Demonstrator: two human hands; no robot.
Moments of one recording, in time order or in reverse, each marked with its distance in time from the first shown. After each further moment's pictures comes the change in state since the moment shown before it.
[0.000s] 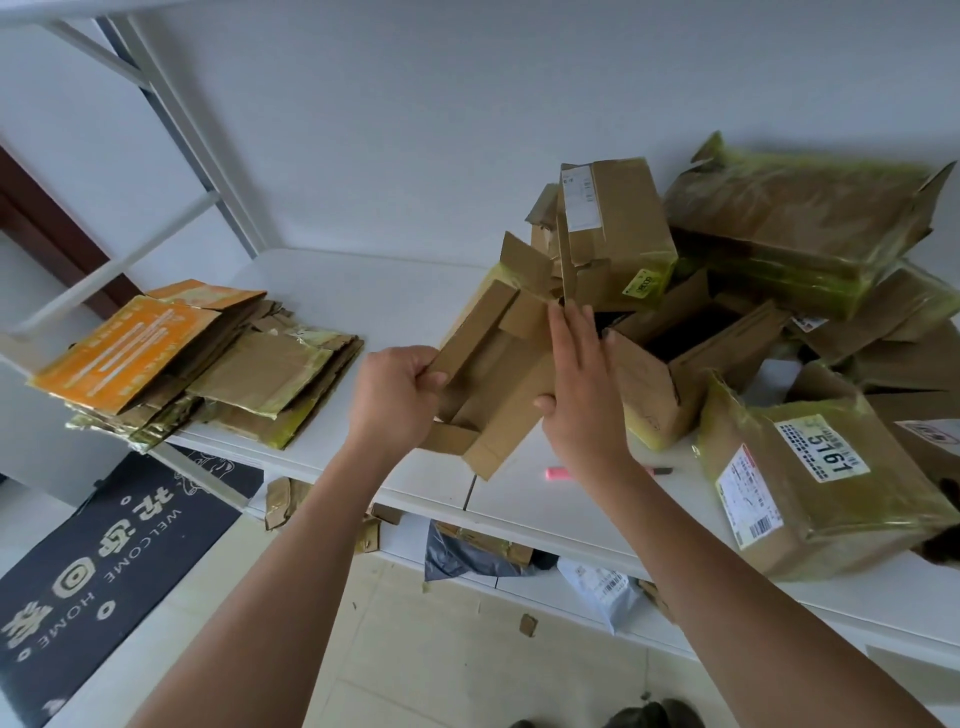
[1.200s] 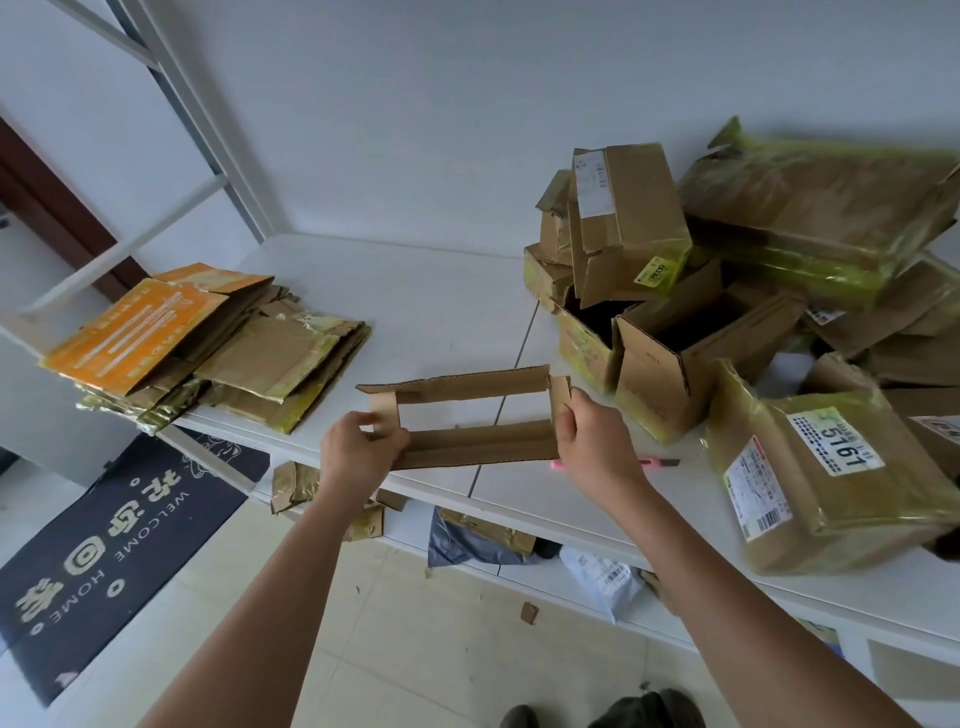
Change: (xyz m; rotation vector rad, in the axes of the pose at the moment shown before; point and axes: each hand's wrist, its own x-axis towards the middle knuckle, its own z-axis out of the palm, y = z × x) left_hand -0.034 -0.074 0.015 -0.097 0.007 -0.628; right_hand -0.037 0.007 0.003 0.241 -0.341 0.300
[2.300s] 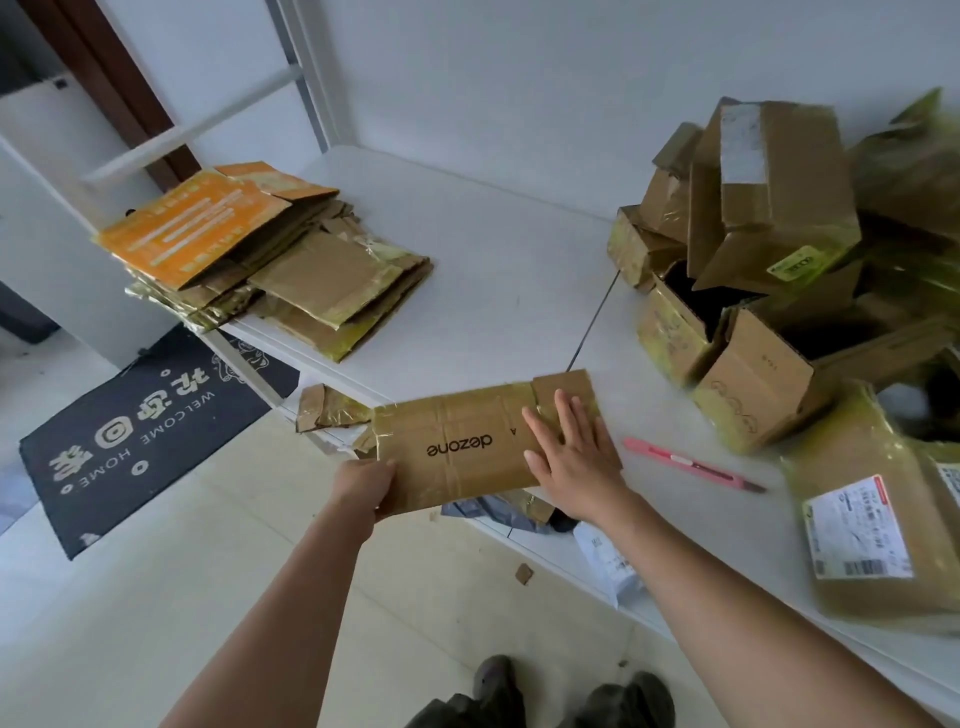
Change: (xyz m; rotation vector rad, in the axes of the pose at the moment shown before) left_hand 0.014 -0.115 0.012 -0.461 -0.056 -0.586; right_hand 0.011 0.013 0.103 -0.536 -0.533 -0.206
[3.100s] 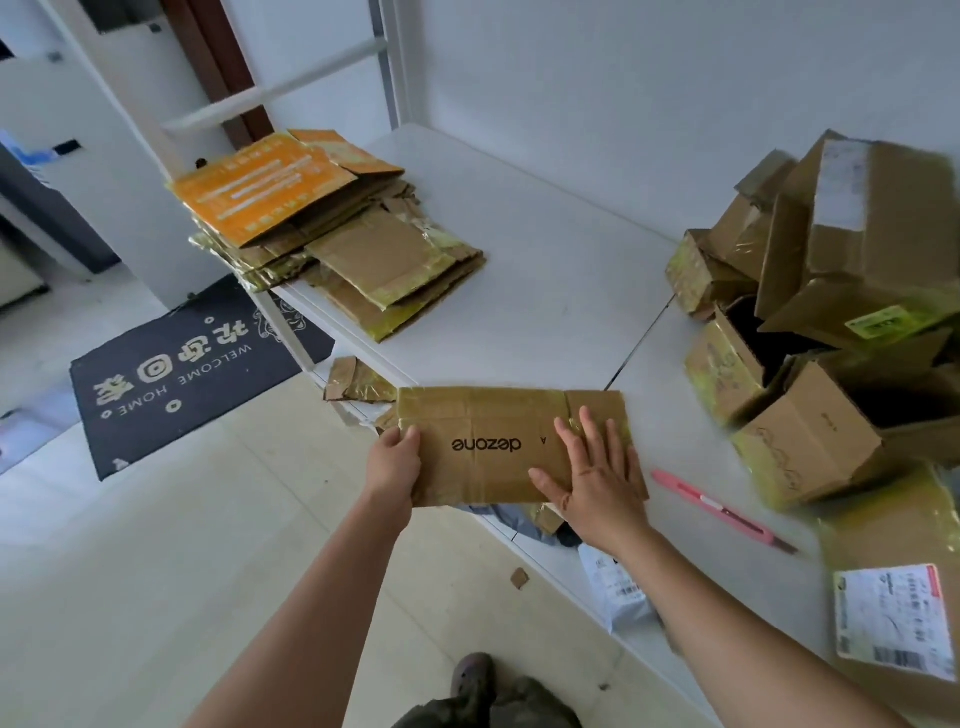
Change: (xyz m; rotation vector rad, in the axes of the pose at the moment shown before) left_hand -0.011 -0.001 0.014 -0.255 0.034 0.098; right_hand -0.001 0.002 0.009 -0.016 0.026 0.023
